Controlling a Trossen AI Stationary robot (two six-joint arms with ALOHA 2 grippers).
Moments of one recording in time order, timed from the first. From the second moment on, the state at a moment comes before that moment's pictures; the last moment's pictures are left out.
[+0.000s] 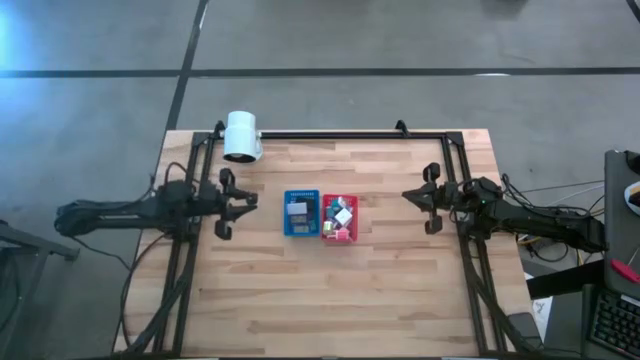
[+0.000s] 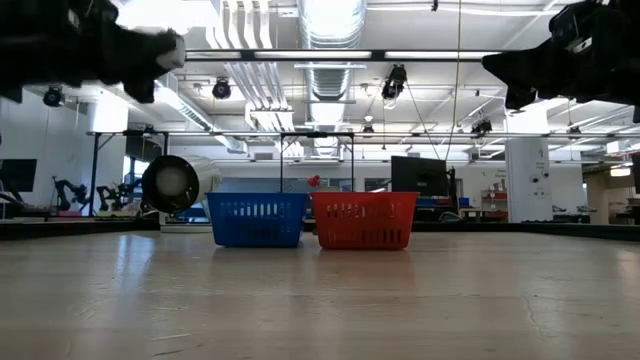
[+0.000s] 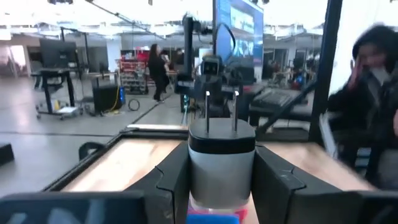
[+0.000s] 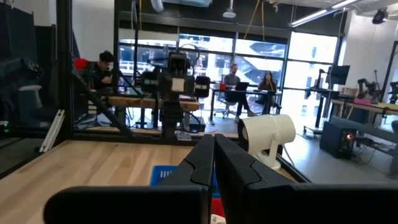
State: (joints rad) left arm 0.11 0.33 0.11 0.32 0.08 -0.01; right arm -0.31 0.35 0.01 0.54 -0.25 0.00
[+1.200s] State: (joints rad) left arm 0.12 0.20 0.01 0.09 0.12 0.18; right arm -0.31 0.42 0.01 0.54 -0.23 0.00
